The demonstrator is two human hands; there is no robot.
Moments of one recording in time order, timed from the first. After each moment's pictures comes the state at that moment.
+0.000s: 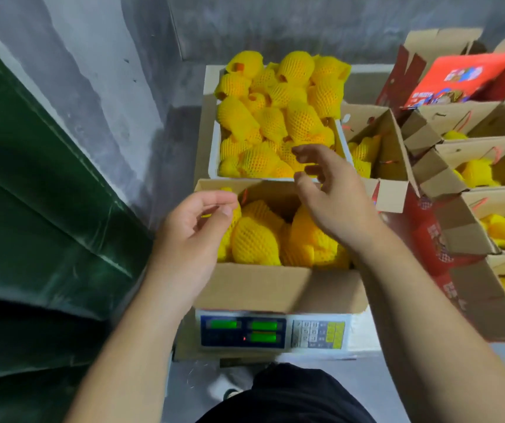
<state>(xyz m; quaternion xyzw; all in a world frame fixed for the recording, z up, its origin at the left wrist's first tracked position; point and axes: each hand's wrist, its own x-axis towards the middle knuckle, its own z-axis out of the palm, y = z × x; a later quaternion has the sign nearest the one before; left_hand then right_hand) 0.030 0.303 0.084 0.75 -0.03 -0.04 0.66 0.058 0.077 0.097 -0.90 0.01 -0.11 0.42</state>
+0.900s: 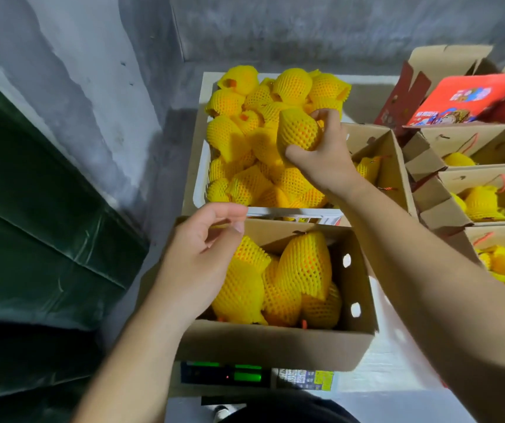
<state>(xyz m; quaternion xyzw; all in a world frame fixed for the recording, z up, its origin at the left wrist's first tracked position) 0.078 0.262 0.088 0.78 -0.05 -0.07 0.62 0.209 0.020 0.078 -0.86 0.06 -0.13 0.48</state>
